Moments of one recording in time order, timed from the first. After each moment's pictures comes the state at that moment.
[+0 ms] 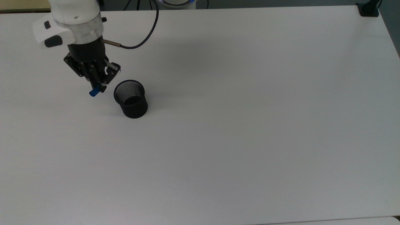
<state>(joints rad) -0.01 0.33 -0.21 -1.52 0.04 2.06 0.05</state>
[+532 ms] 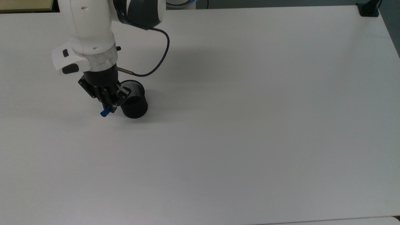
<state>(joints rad) 0.01 0.43 -0.20 -1.52 0.04 2.18 0.14</state>
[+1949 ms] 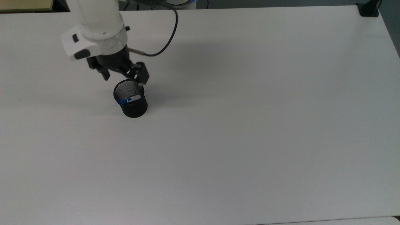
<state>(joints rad) 0.05 0.33 -0.19 -1.53 0.04 1.90 0.14</state>
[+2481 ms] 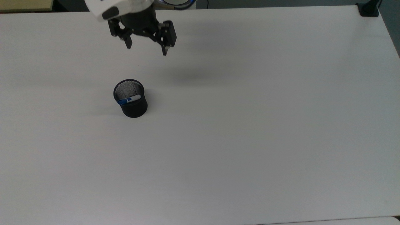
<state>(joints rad) 0.14 0.18 -0.19 -1.52 0.04 1.70 0.14</state>
